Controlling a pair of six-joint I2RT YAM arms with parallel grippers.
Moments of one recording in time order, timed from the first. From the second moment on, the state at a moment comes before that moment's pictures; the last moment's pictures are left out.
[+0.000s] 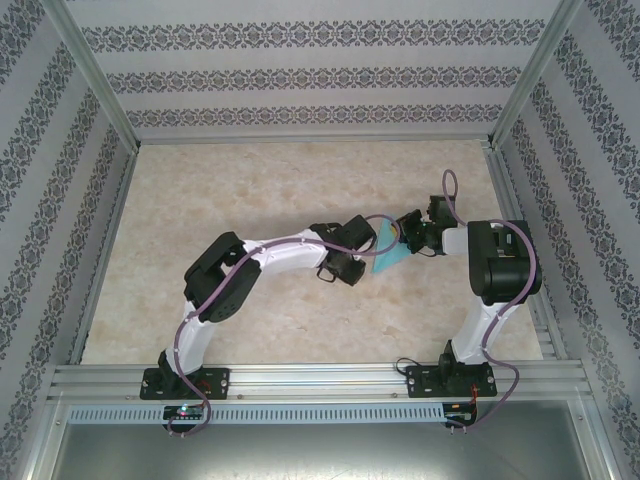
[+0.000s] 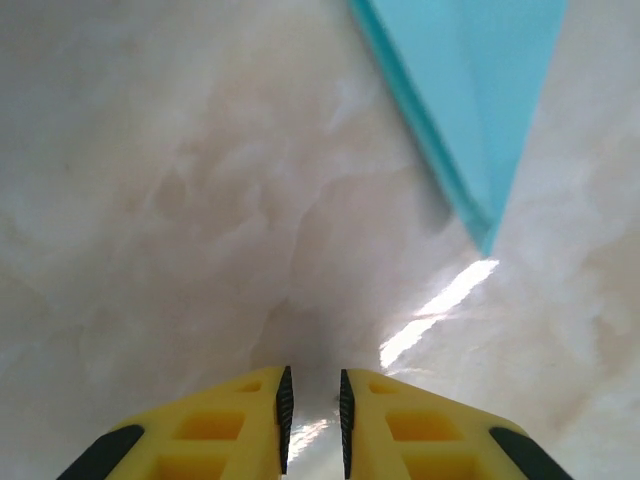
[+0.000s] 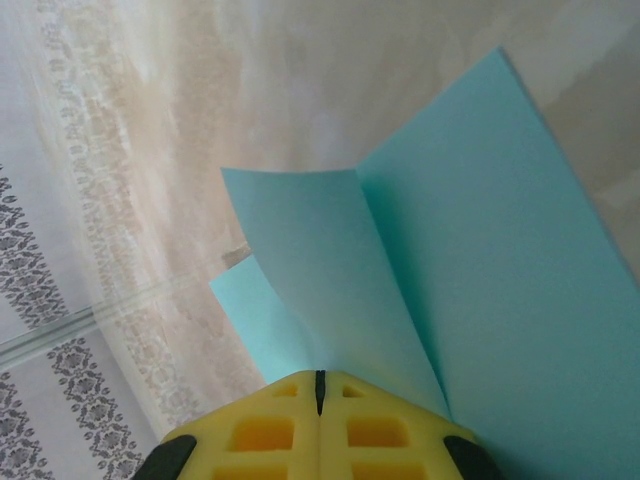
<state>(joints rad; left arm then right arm) -0.87 2.11 1.55 -0.61 0.09 -0.24 -0.01 1.86 0.80 0.22 -0.55 1.17</state>
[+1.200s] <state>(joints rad) -0.79 2.29 1.70 -0.43 0.55 -0.39 -0.01 1.87 0.82 0.19 -0.58 1.09</state>
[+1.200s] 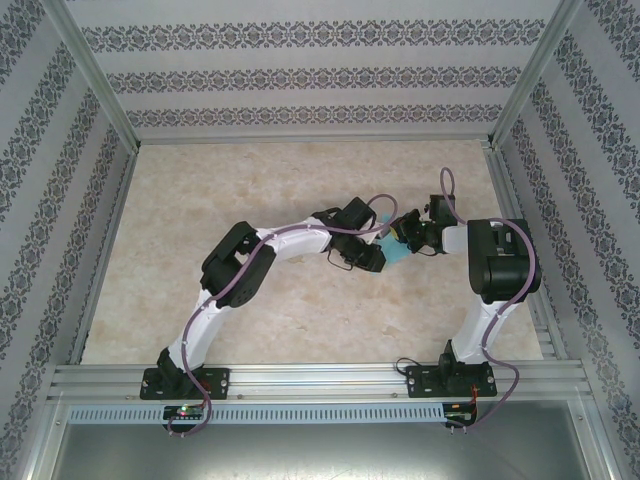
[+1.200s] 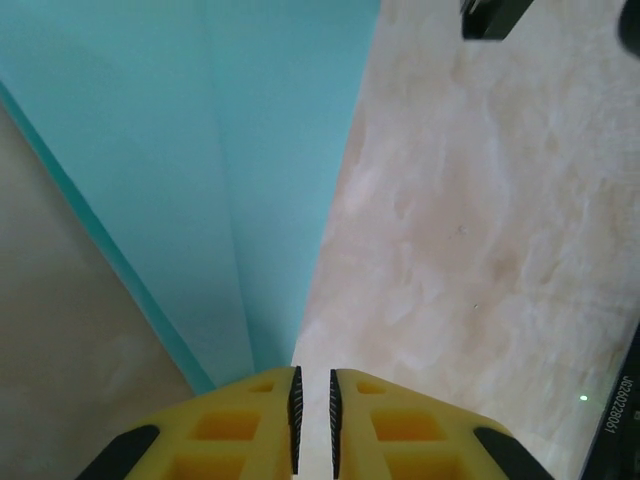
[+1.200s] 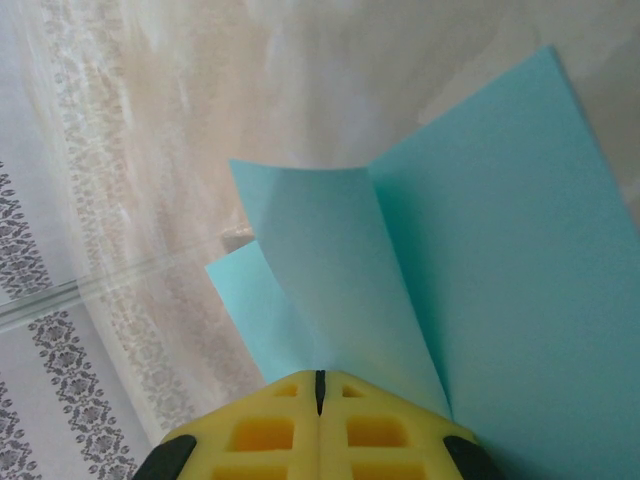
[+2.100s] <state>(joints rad) -0.78 2.33 1.77 -0.54 0.51 -0.28 -0.01 1.86 0.84 0.12 -0.58 1.07</state>
